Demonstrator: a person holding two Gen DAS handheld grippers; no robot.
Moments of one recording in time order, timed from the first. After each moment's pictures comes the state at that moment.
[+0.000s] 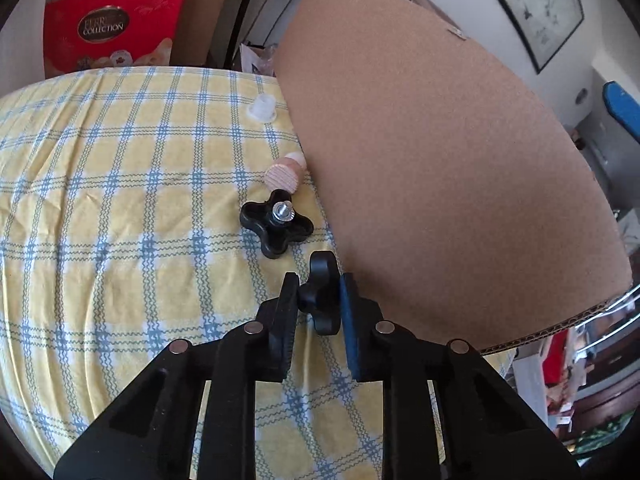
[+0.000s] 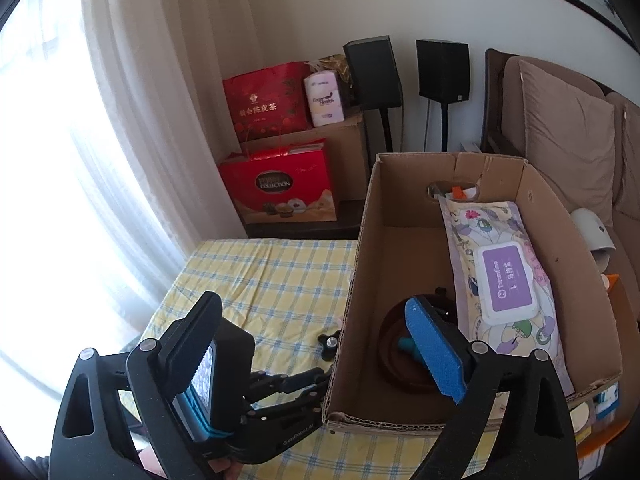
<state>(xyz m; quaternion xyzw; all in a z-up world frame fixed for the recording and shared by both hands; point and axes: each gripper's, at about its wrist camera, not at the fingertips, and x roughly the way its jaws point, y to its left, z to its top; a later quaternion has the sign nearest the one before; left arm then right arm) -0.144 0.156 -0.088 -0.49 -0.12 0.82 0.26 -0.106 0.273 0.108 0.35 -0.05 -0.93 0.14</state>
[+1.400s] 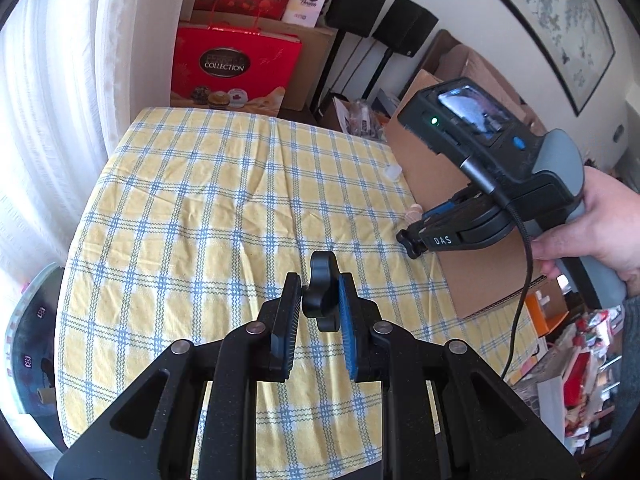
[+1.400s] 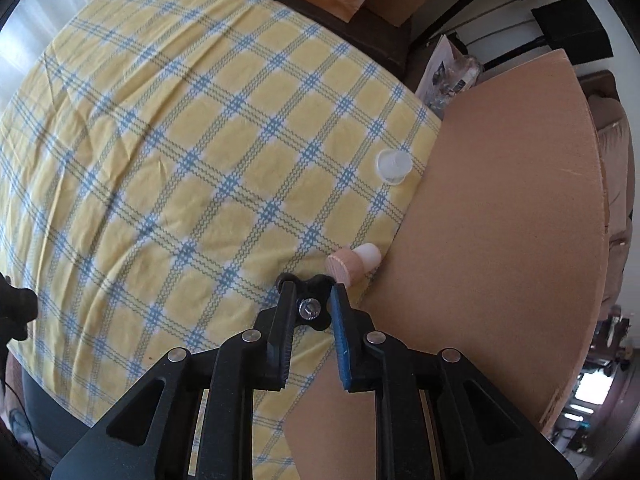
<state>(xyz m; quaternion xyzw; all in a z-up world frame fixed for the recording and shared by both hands) -0.097 0.013 -0.038 -0.45 -0.13 0.87 0.15 -0.241 0.156 -0.058 0.65 0.31 -0.69 0.06</state>
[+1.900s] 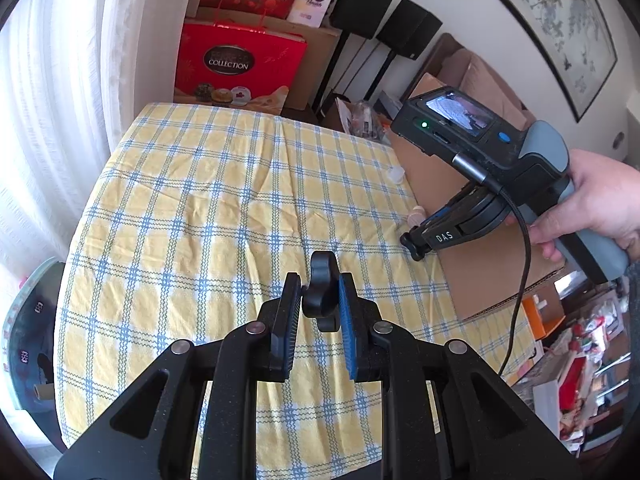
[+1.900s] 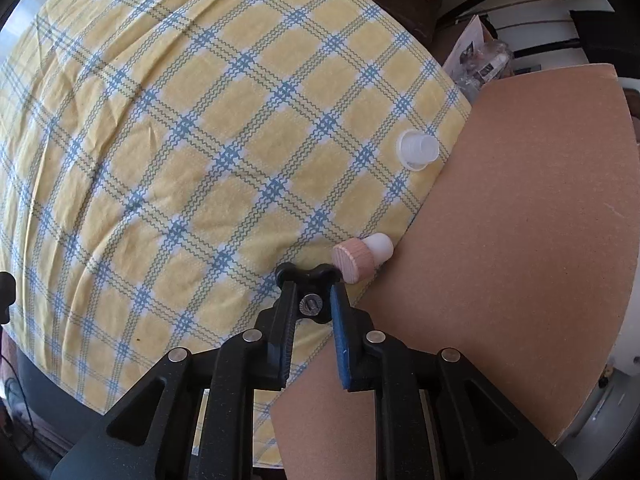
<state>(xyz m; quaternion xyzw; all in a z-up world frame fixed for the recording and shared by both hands) -0.097 0.004 -0.037 -0.45 -0.14 0.87 0.15 -0.252 0.163 -0.070 0.70 0.32 -0.64 0.08</state>
